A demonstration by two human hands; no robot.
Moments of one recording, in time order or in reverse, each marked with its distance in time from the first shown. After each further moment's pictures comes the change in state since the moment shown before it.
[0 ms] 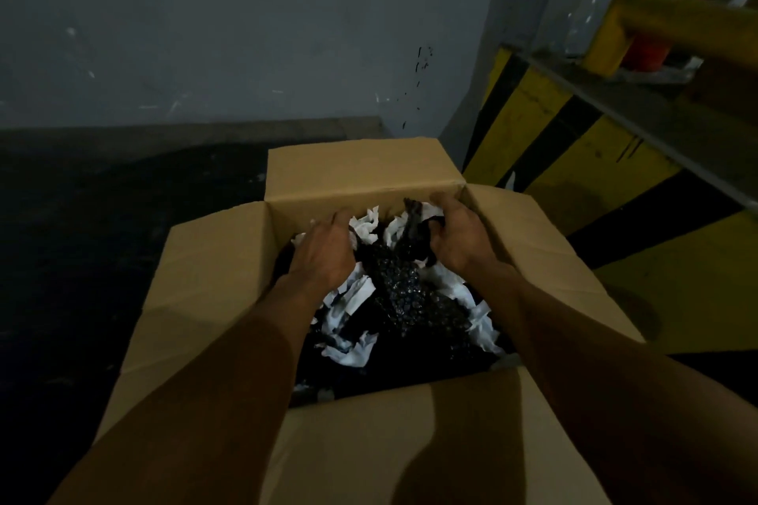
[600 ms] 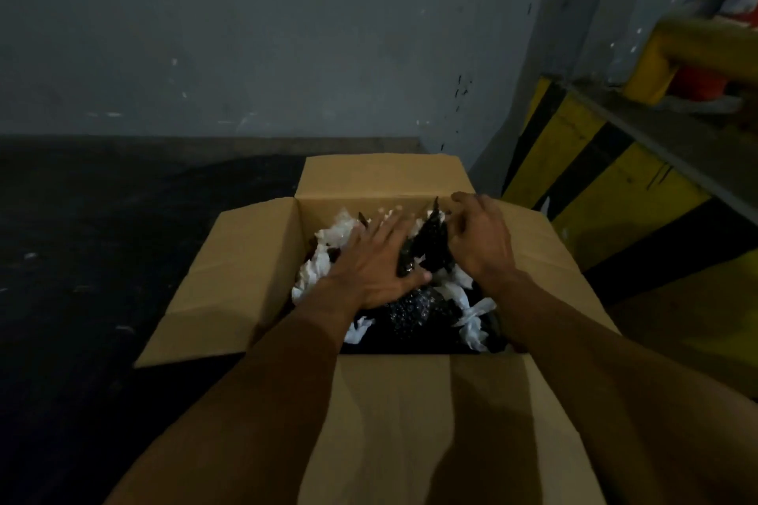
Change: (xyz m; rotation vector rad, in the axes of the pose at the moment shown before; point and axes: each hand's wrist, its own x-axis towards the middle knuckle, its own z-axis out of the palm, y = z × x) left_hand -0.053 0.076 0.000 0.220 -0.089 0.146; right_hand -0.020 0.010 -0.038 -0.037 0.177 -0.223
